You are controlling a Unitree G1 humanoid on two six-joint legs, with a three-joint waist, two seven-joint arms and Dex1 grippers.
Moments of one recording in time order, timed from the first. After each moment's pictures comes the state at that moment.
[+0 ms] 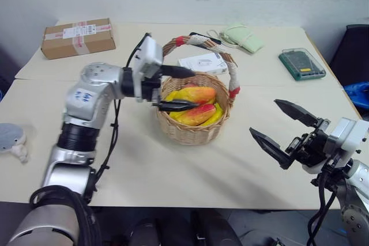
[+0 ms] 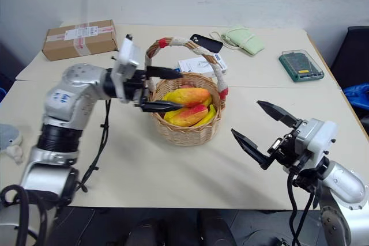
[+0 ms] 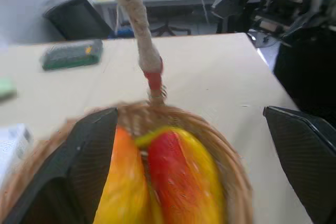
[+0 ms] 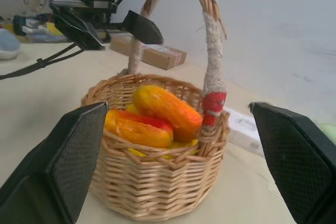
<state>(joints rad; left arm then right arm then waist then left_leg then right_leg) -0.89 0.63 -0.07 0.11 -0.51 0.57 -1.26 0.14 -0.62 -0.35 -0.62 0.70 0.18 0.75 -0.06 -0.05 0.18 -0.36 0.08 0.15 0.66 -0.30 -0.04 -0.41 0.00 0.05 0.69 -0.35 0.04</state>
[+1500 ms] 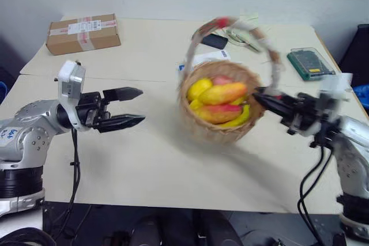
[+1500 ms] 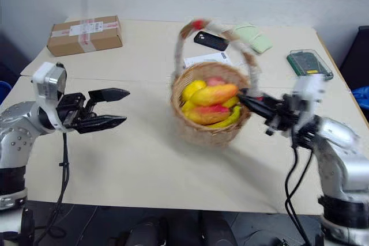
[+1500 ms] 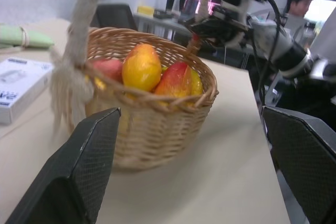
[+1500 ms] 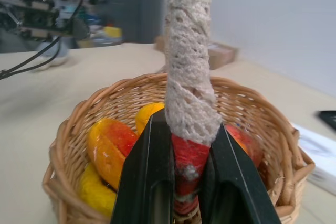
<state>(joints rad) -0.56 0.76 0.23 -0.01 -0.82 0.67 -1.21 -0.13 -0.62 -0.50 -0.45 0.71 0.38 0.85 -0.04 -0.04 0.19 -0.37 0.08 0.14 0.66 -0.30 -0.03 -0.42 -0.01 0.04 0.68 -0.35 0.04</state>
